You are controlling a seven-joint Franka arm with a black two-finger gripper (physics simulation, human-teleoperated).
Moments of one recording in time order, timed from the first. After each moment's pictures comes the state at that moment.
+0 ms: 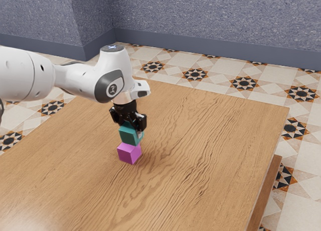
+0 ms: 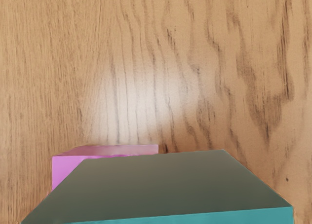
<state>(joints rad) -0.25 0.29 0.18 -1.89 -0.04 2.21 -0.03</state>
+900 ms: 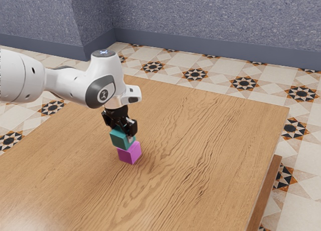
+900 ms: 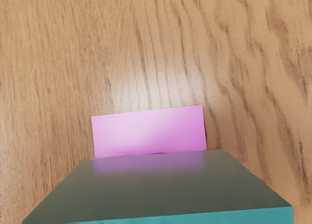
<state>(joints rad) -0.24 0.24 0.20 -1.99 -0.01 2.26 0.07</state>
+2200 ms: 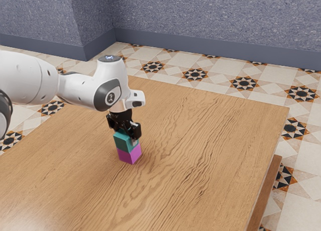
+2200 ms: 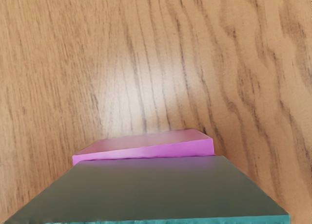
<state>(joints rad) -0.23 0.34 0.20 -1.92 -0.07 2.26 0.13</state>
